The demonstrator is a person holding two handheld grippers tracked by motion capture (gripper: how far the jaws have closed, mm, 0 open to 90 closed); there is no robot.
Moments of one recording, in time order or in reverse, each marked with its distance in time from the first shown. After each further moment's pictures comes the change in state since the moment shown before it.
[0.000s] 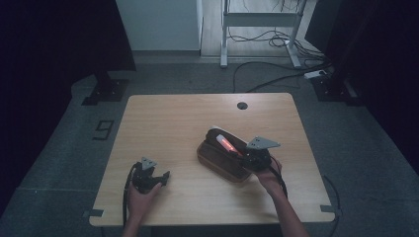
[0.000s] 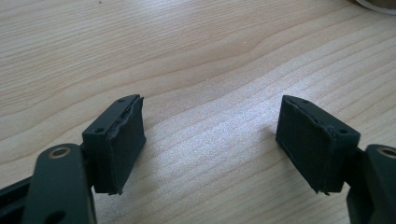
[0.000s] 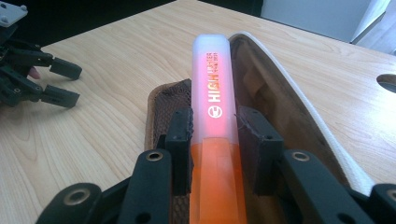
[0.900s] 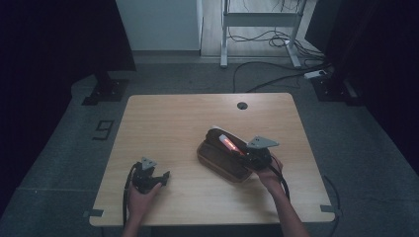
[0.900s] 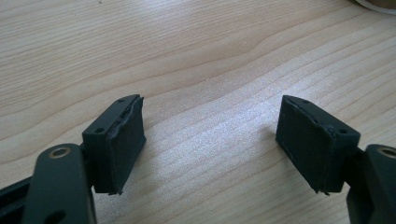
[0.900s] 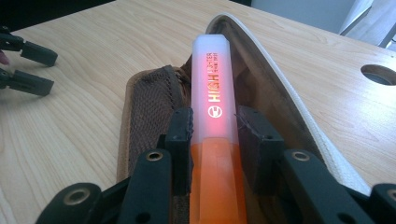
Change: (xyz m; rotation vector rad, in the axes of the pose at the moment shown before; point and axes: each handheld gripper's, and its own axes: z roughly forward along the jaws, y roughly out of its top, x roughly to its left) left arm 0.000 0.000 0.000 0.001 0.000 0.001; right arm -0.008 -0.006 0.007 0.035 -0.046 -0.021
